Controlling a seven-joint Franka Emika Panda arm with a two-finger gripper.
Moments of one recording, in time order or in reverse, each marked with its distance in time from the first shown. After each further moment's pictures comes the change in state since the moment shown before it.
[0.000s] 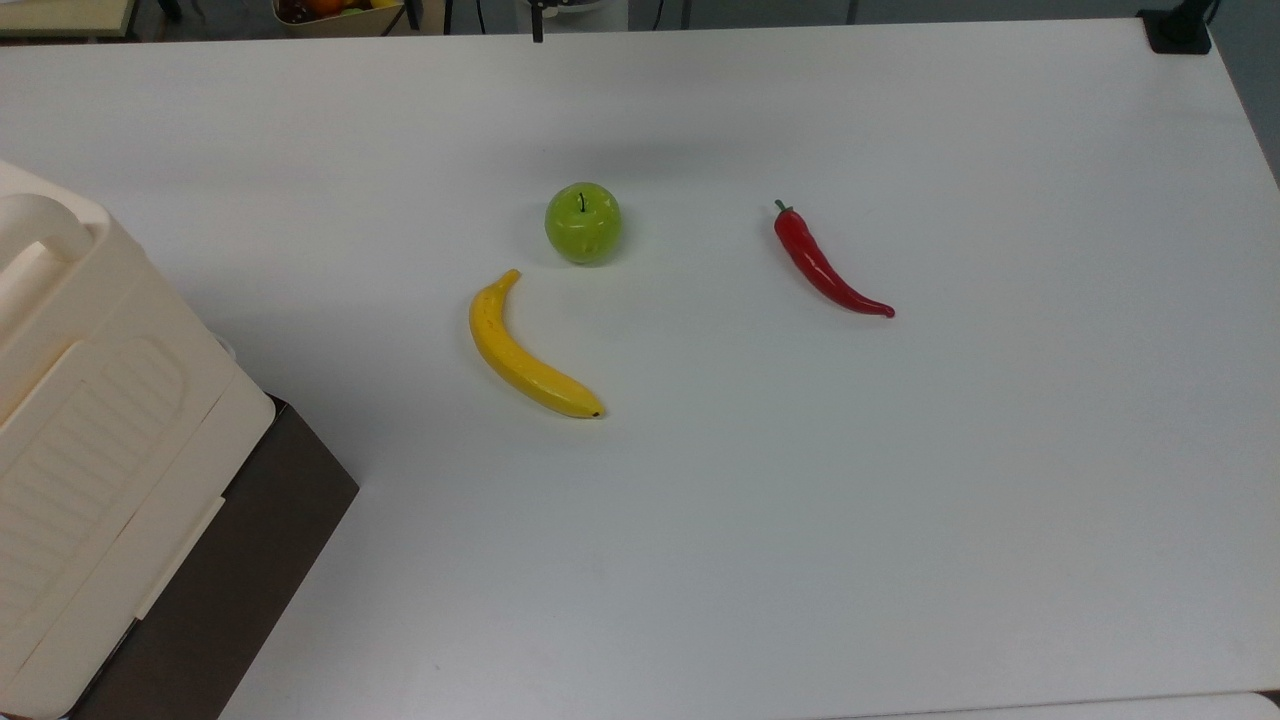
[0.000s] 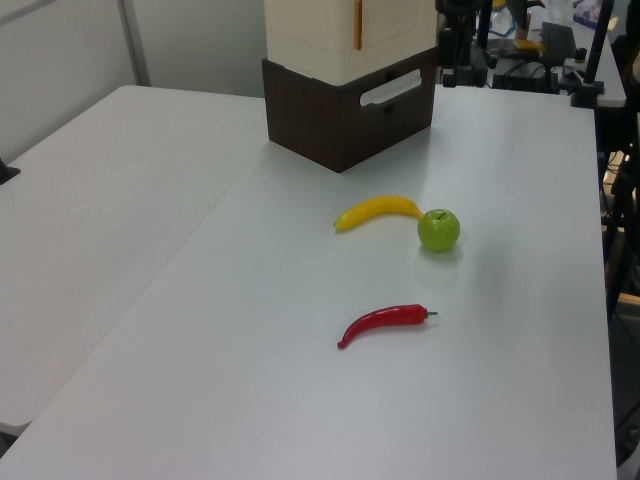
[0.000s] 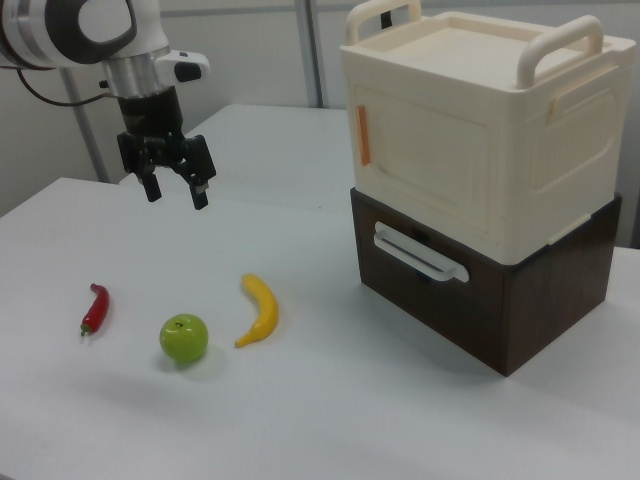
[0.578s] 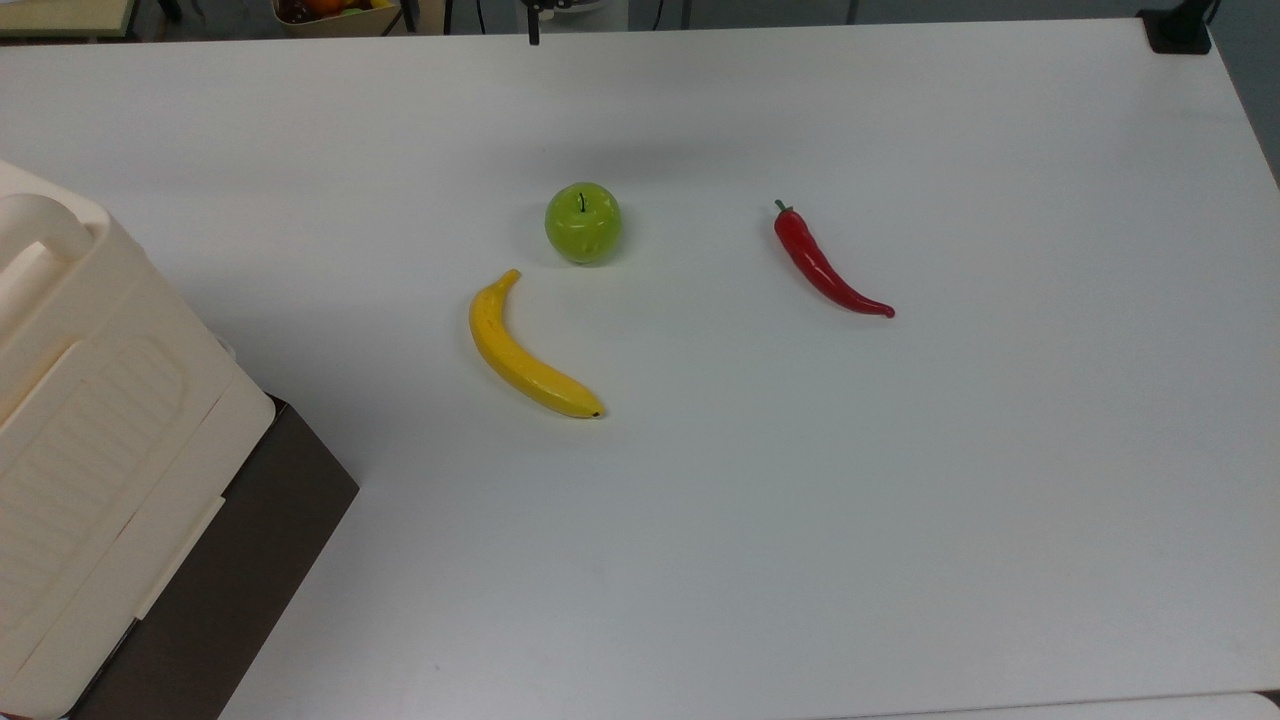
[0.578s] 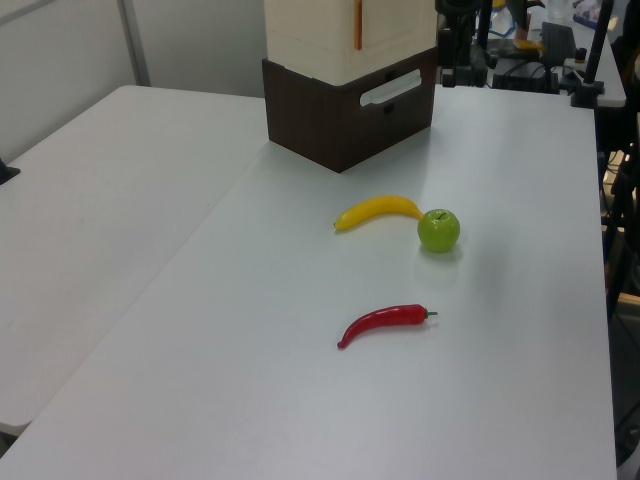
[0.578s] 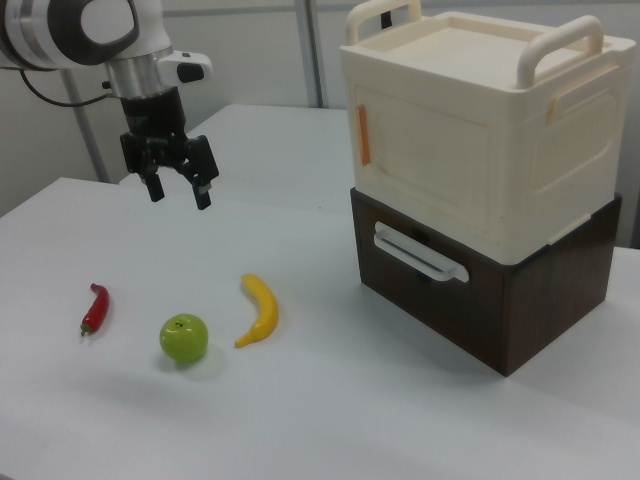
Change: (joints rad) arm 0.000 0.004 -0.006 0.000 0.000 0.015 0.000
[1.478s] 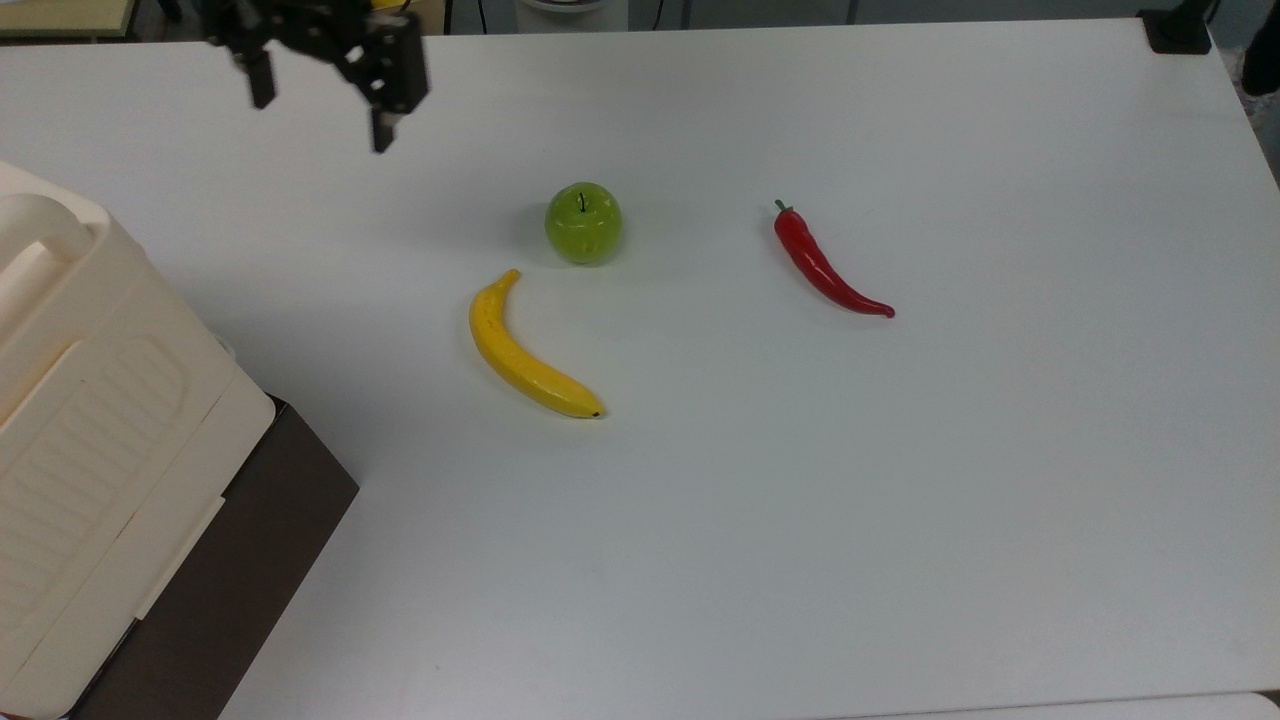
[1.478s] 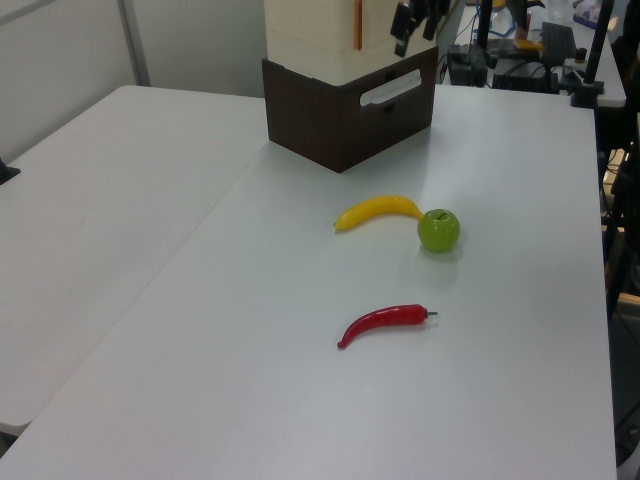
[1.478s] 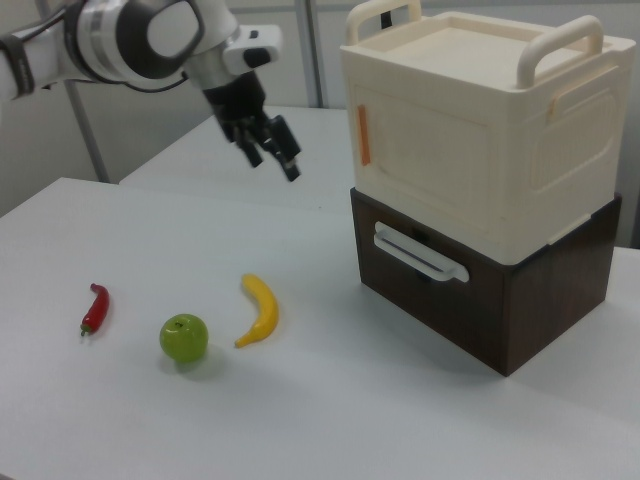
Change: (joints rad) arm -0.115 0.118 -0.018 0.096 -0.057 0.332 0.188
